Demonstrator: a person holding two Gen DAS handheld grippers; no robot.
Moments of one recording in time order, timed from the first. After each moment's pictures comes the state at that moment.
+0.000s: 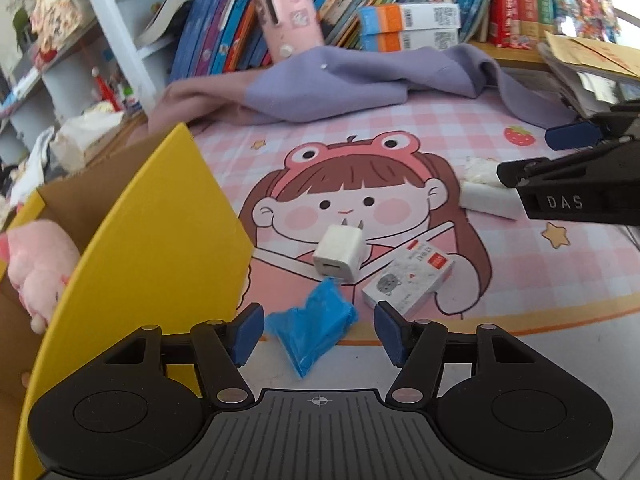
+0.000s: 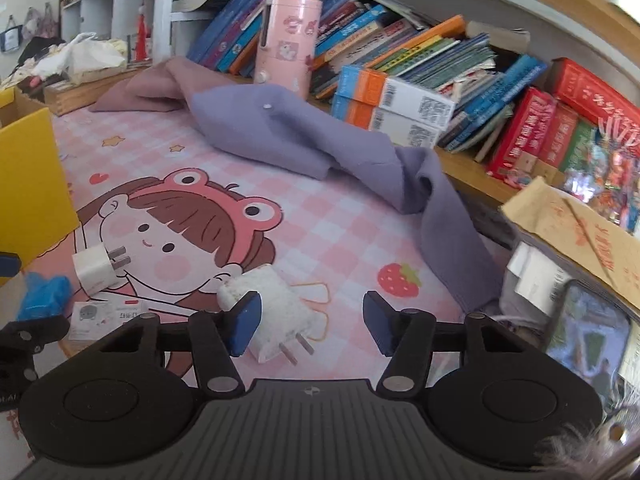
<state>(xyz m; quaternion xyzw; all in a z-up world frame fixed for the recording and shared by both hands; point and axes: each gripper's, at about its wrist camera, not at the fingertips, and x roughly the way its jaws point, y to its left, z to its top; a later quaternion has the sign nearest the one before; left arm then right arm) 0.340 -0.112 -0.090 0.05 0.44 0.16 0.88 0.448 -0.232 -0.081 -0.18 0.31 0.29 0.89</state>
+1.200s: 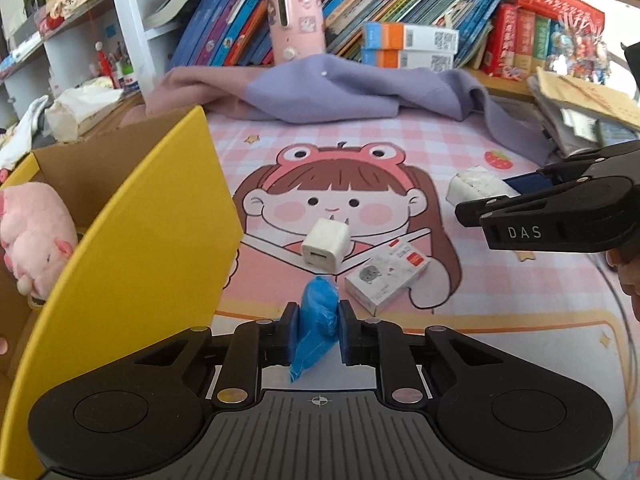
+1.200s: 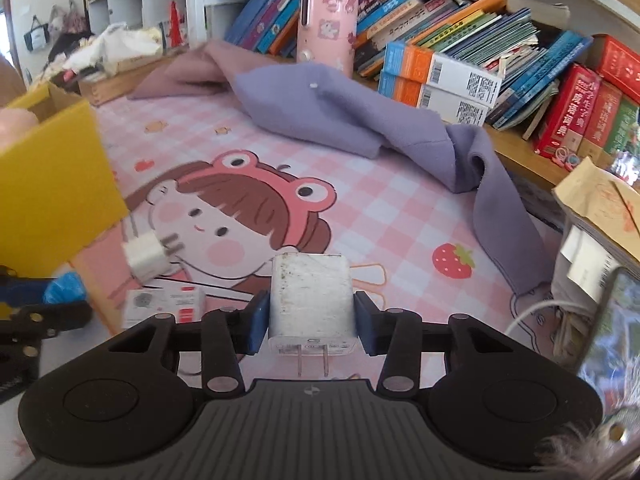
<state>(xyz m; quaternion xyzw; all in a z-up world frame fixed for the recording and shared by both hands) 0.314 -0.109 -0.075 -0.01 0.41 0.13 0.90 0.437 -0.226 -0.073 -0.15 0.35 0.34 0.86</state>
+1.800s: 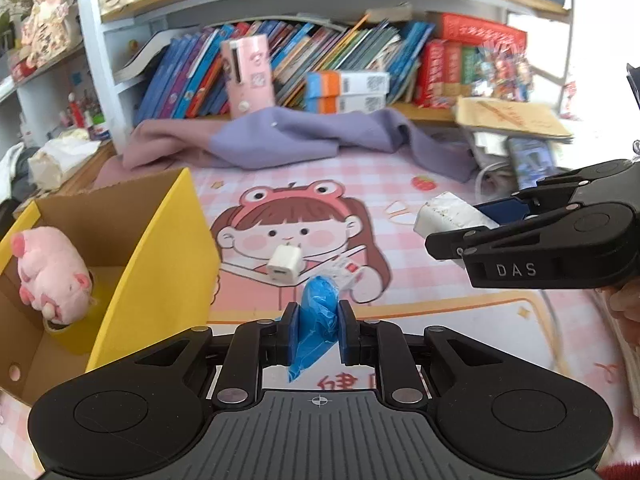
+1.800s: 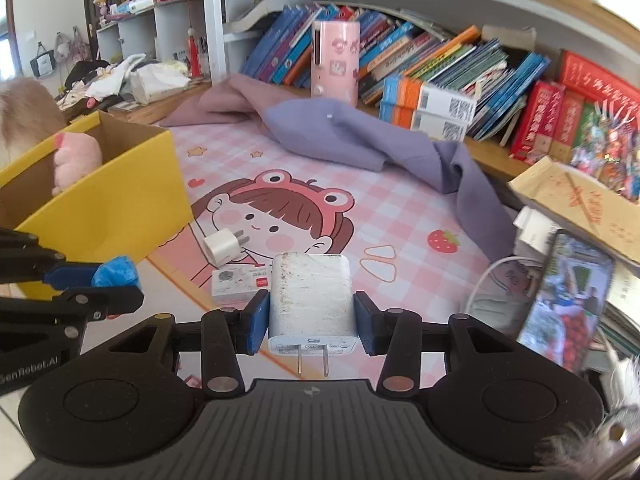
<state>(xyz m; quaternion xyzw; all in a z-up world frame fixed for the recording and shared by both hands) 0.261 -0.126 -0.028 0.01 0.37 0.04 0.93 0.354 -0.259 -0.024 -0.13 0.34 0.33 0.87</state>
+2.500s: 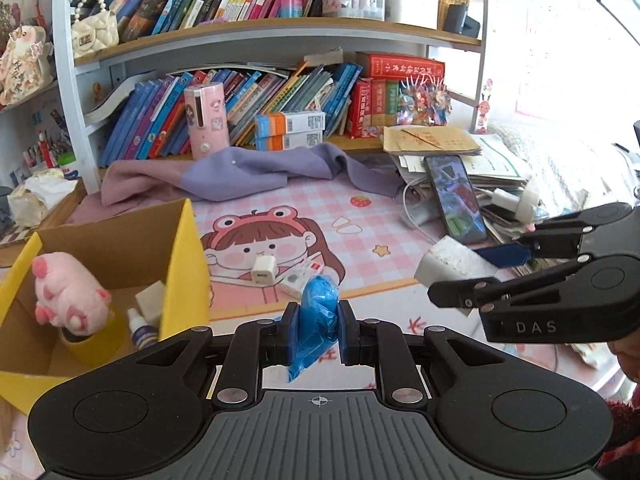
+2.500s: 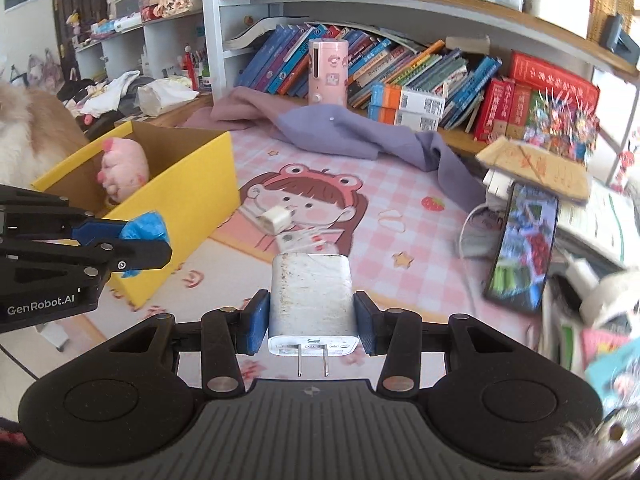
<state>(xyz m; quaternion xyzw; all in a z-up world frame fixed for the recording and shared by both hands) 0.177 -0.094 0.011 0.02 0.32 -0.07 0.94 0.223 -0.253 0.009 -0.09 0.34 0.27 0.89</state>
